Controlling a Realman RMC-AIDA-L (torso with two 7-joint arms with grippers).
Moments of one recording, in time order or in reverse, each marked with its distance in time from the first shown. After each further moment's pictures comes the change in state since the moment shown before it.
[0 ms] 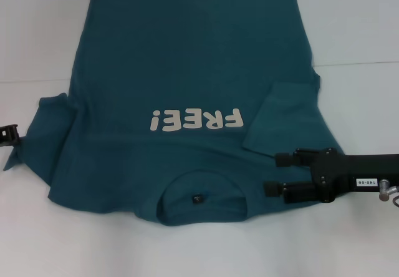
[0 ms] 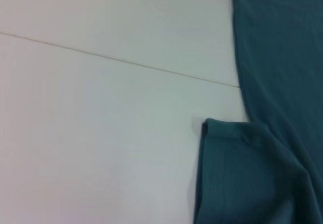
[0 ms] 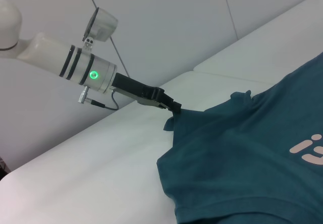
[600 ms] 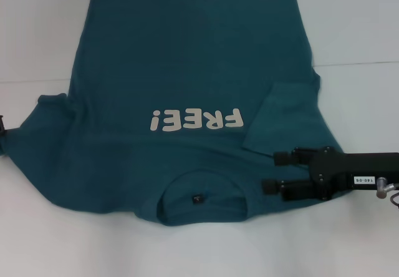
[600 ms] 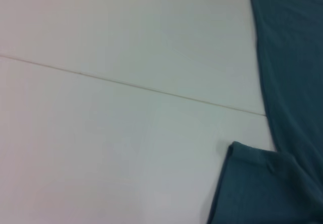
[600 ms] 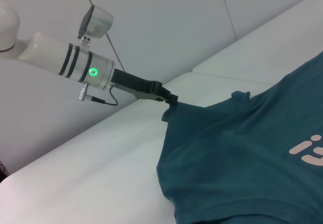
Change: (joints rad) left arm -0.001 0.012 -0.007 0.005 0.025 -0.070 -0.027; right arm 0.008 0.000 0.003 0.010 0.000 0.008 0.008
